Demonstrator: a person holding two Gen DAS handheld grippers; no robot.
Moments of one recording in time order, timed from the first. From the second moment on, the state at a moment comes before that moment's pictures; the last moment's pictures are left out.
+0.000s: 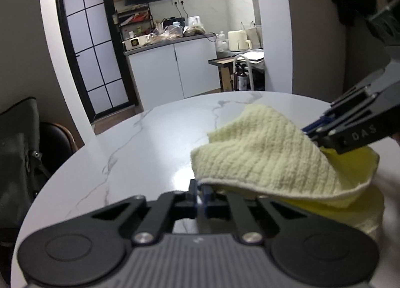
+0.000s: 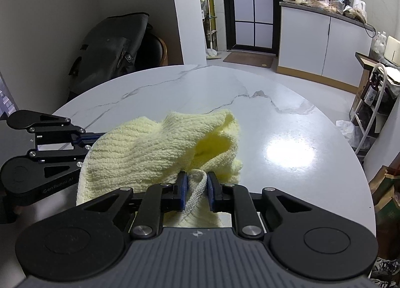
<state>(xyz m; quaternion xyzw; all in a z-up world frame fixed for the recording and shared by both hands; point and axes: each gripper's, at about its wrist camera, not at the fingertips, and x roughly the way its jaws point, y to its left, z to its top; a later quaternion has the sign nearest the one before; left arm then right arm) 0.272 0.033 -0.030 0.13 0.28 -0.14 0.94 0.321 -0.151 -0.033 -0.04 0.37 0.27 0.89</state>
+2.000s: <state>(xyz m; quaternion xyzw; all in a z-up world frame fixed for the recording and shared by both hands) 0.154 0.052 0.003 0.05 0.25 -0.06 0.97 0.313 -0.146 -0.030 -0.03 0.37 0.26 0.89</state>
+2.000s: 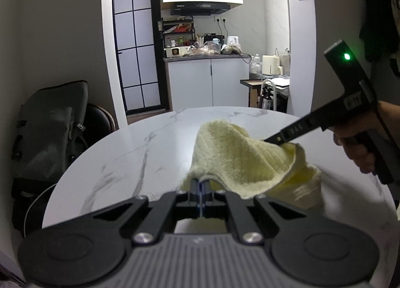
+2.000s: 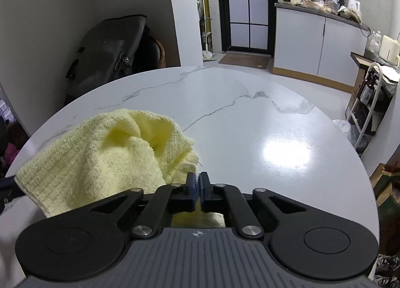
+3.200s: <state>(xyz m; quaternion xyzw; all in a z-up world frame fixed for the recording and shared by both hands) 0.111 0.077 0.091 0.07 0.15 -0.02 0.99 0.249 -0.182 0.104 0.02 0.15 0.25 0.96</state>
